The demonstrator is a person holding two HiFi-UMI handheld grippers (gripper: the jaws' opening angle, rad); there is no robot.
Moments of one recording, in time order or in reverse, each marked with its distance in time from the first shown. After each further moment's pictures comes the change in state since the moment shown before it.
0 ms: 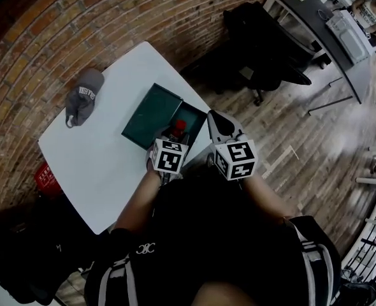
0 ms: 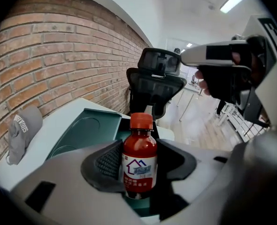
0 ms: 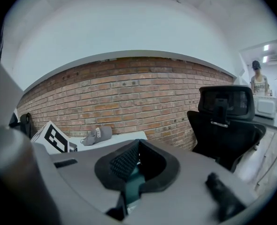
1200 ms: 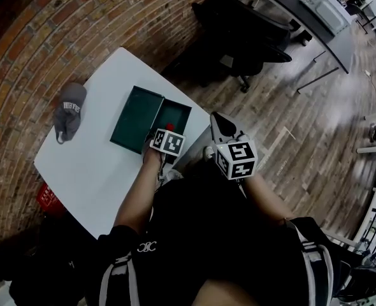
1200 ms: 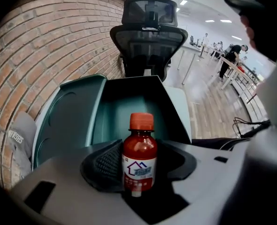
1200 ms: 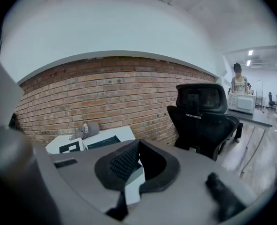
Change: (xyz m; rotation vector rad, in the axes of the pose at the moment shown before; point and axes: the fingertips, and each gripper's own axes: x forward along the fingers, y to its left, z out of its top) left arm 0.061 -0.001 -0.067 0.198 0.394 0.072; right arm -0.058 -0.040 -0.037 0.063 0.036 -0.175
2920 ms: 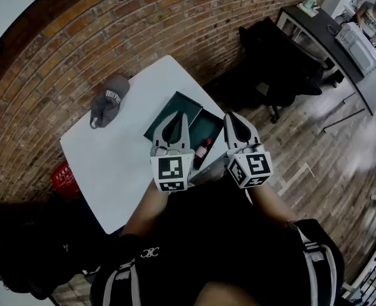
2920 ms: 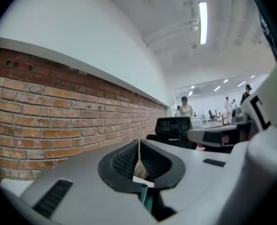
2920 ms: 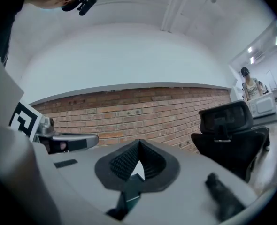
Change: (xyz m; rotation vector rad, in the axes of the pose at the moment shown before) left arm -0.291 0.064 0.074 -0.243 -1.092 0.291; right arm -0.007 0.073 0.085 0.020 -0.383 0.196
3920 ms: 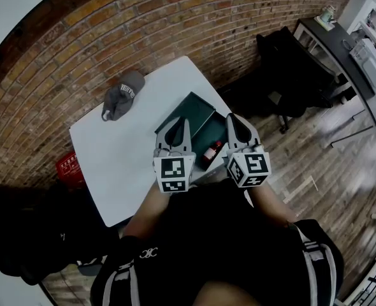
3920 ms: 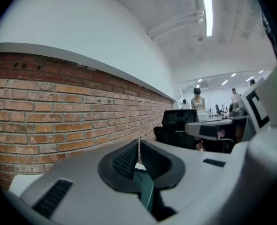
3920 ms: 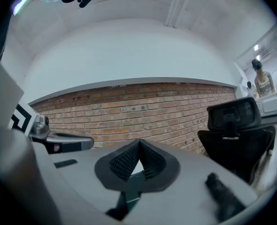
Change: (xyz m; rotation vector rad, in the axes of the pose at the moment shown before) left arm -0.020 0.028 -0.024 -0.004 0.077 0.087; right arm 0.023 0.024 -0.013 -0.021 0.038 0.051
